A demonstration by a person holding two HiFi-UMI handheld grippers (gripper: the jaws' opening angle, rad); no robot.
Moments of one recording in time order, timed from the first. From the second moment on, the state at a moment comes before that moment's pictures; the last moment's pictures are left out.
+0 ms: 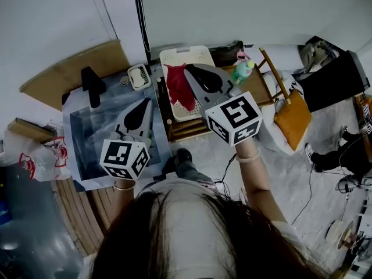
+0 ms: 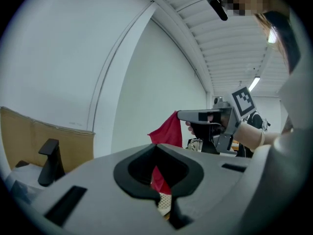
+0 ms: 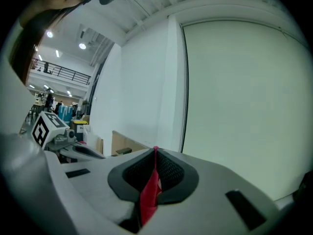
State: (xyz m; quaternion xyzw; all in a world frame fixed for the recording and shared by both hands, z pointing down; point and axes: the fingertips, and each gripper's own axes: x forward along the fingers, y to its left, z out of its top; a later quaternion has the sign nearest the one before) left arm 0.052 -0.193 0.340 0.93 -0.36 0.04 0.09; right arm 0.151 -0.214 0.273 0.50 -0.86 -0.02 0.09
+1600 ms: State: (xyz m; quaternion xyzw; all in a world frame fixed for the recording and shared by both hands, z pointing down) left arm 0.118 -0.208 0.357 0.89 -0.44 0.07 0.10; right arm 0.246 -0.278 0.587 0.34 -0.82 0.04 0.46
